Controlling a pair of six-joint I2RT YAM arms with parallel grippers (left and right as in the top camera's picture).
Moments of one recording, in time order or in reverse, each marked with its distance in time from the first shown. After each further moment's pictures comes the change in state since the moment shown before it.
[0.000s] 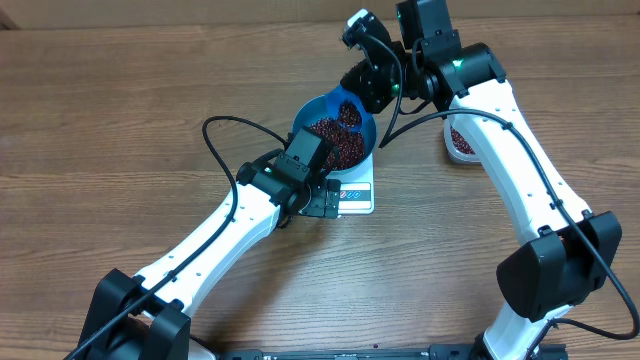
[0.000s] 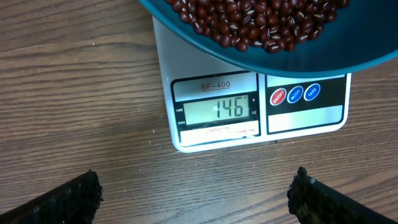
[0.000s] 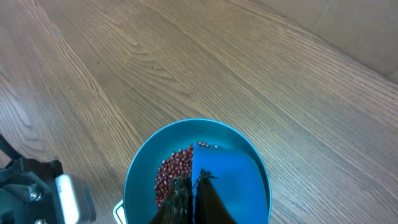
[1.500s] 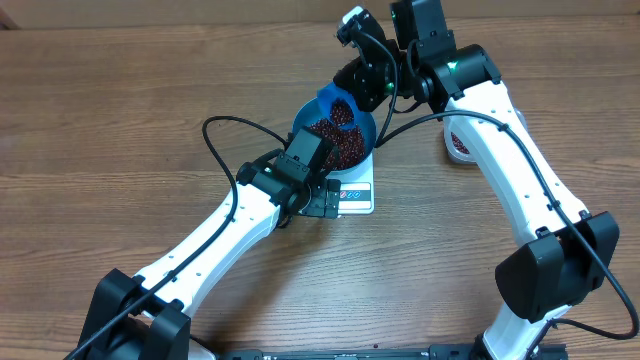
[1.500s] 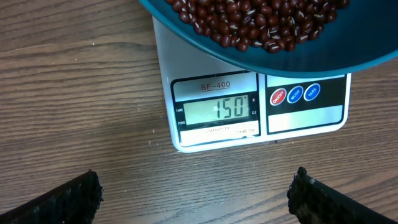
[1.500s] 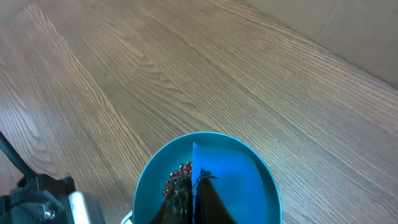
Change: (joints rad) left arm 0.000 0.000 0.000 0.000 0.000 0.000; right arm 0.018 0.000 0.000 0.043 -0.006 0.057
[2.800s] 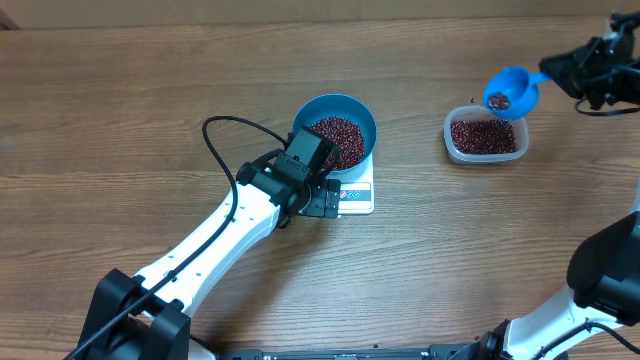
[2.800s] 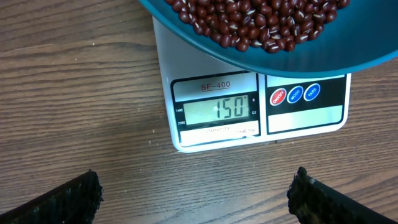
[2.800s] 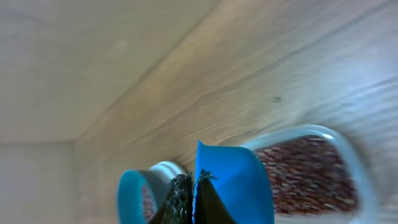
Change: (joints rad) left arm 0.000 0.000 0.000 0.000 0.000 0.000; right arm -0.800 0.000 -0.010 -0.191 -0.237 0.512
